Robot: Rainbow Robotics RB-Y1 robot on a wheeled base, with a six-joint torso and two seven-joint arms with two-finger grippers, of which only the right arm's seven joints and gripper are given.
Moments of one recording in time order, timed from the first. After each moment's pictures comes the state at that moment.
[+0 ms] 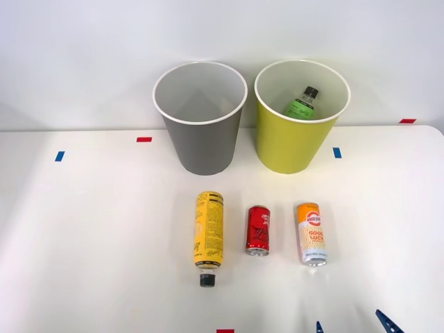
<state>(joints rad) 1.07 -0.34 0.33 -2.07 -0.04 -0.41 1.63</state>
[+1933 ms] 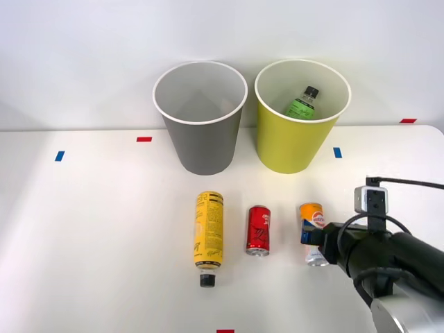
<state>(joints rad) 0.26 -0.22 0.23 -2.45 0.02 1.27 1.19</state>
